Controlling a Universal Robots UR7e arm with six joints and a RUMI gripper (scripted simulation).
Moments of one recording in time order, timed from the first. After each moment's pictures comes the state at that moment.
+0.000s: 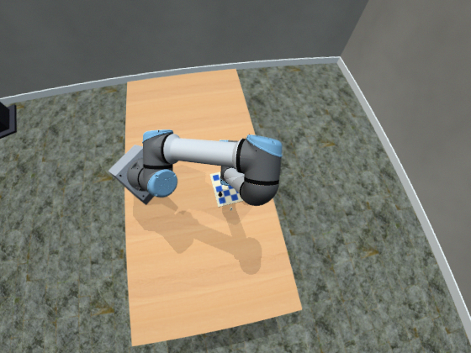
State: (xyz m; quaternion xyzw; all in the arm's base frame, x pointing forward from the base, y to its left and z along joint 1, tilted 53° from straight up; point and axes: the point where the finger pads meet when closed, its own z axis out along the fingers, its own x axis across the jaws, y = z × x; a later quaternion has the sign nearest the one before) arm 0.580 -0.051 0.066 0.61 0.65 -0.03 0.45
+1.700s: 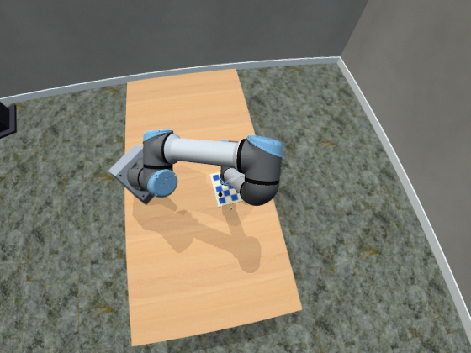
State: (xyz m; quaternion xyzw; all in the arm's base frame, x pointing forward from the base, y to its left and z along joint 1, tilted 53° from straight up) arm 0.582 -0.053 0.064 0.61 0.65 -0.03 0.45
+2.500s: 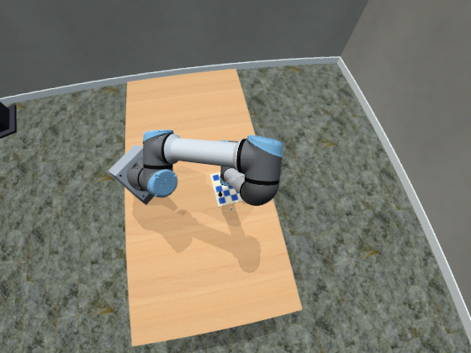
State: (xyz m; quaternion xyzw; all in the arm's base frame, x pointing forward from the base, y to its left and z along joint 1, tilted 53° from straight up) arm 0.582 -0.053 0.064 0.61 0.65 -0.03 0.45
